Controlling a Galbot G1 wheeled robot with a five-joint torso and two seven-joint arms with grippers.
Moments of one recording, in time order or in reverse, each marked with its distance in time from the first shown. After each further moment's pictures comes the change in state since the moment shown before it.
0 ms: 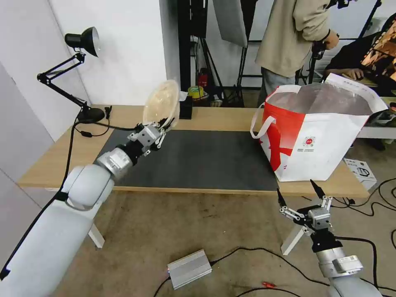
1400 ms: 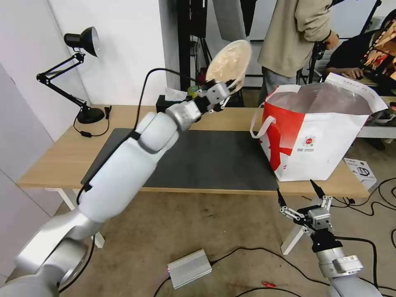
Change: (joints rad) left arm -0.552 -0.318 0.428 0.372 0.088 0.023 -0.020; right arm 0.000 0.000 0.000 0.000 0.000 0.000 0.000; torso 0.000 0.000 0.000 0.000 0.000
